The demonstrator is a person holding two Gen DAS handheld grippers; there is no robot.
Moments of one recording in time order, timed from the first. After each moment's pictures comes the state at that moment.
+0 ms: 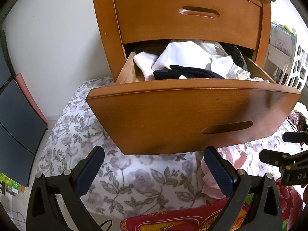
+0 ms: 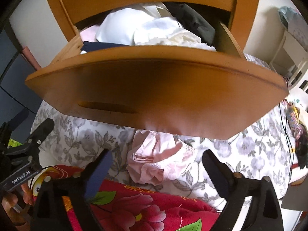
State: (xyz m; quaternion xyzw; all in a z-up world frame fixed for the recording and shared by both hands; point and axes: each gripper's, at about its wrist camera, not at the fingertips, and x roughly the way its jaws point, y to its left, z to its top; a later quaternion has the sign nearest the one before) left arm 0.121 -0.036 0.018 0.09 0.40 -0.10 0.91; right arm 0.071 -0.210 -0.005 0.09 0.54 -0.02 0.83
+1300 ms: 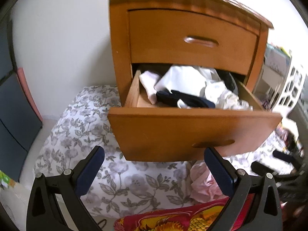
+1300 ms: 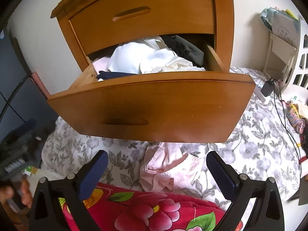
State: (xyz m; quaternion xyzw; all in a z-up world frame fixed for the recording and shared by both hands) left arm 0.105 -0.012 0.069 0.03 0.38 -0.11 0.92; right arm 0.026 -0.204 0.028 0.12 0.43 -0.03 0.89
